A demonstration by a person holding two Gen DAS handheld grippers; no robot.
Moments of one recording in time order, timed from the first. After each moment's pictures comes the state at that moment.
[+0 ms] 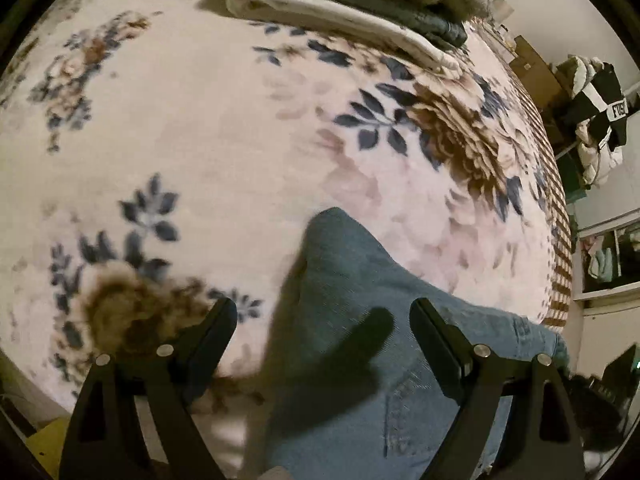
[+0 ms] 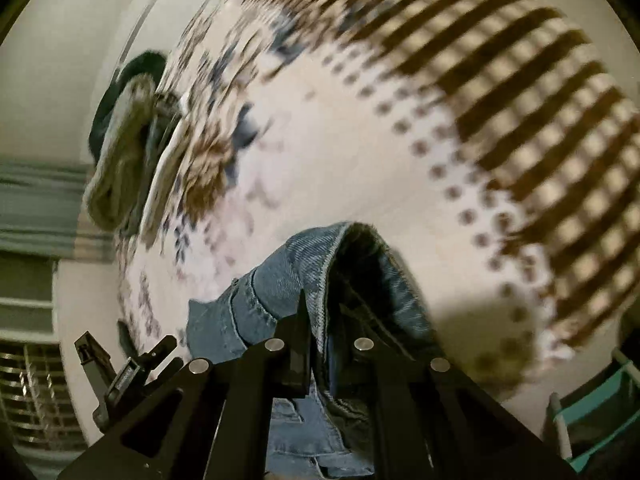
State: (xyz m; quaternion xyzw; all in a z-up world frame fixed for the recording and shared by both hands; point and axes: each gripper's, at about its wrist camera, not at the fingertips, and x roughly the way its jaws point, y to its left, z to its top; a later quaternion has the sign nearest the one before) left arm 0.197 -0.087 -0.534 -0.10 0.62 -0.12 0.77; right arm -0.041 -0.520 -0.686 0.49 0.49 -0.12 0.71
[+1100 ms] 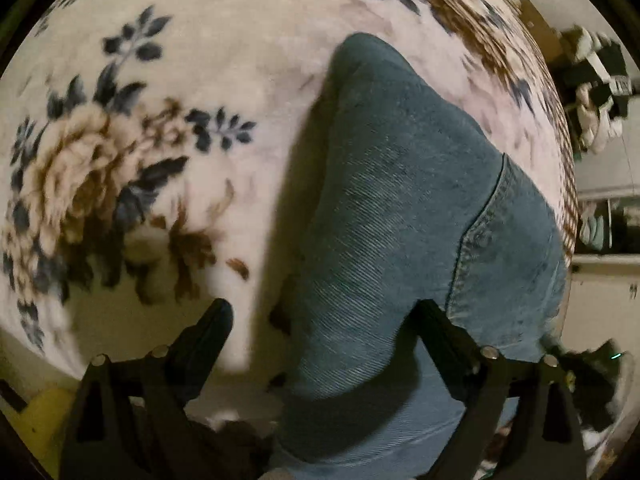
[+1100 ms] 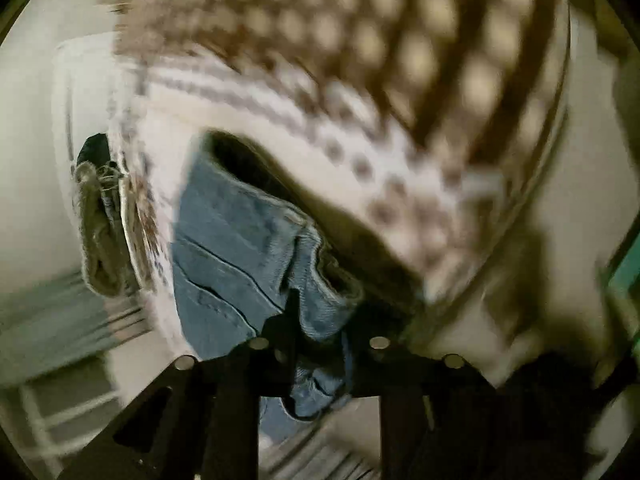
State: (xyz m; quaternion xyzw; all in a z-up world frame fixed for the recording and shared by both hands) left arm 0.127 -0.078 -0.582 -0.10 0.69 -0.15 0.70; right arm -0.160 -0.520 -0.743 0.64 0.45 -0.18 0.60
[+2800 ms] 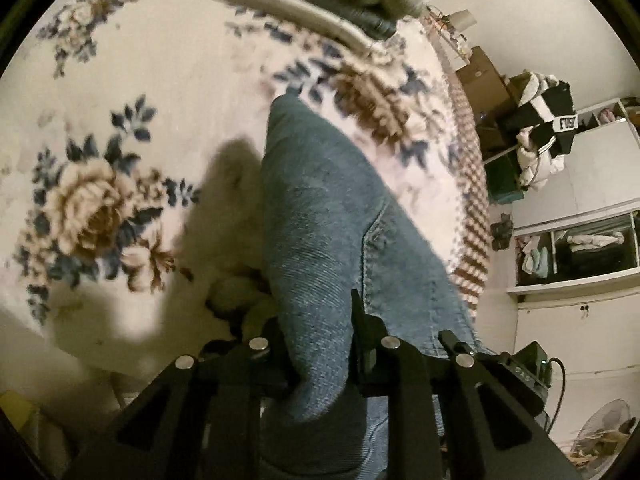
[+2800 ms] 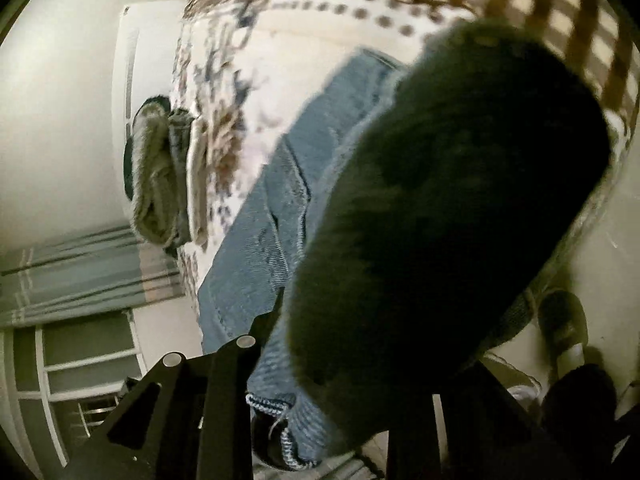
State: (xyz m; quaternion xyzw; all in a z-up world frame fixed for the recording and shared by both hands) left arm 0.120 -0.080 -0.474 -0.20 0.61 -0.20 0.74; right arm -0.120 -0.442 -0.726 0.66 0.42 -0.08 0.62
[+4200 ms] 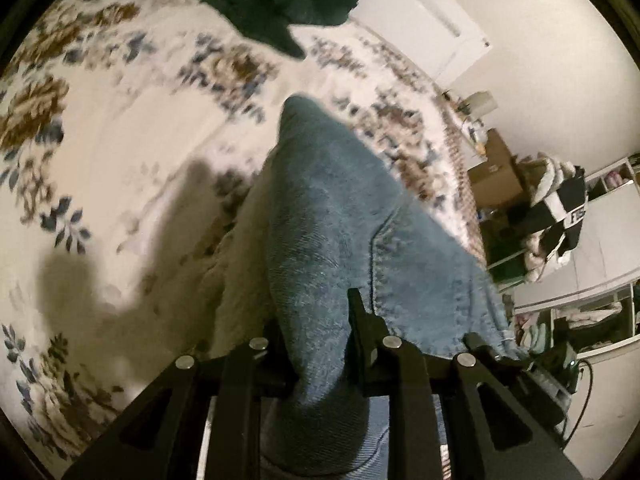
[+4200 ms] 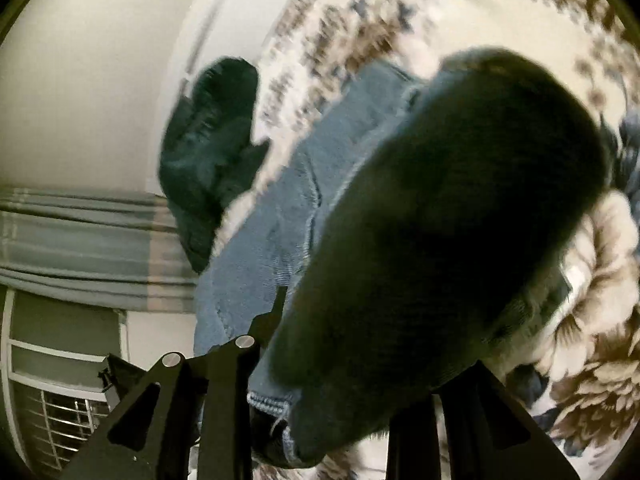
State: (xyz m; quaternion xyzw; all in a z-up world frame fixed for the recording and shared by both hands) left arm 0.612 -0.002 -0.434 -0.21 0.56 -0.19 0.78; right arm 0.473 -0.423 -0.648 0.56 0.41 -0.02 0.71
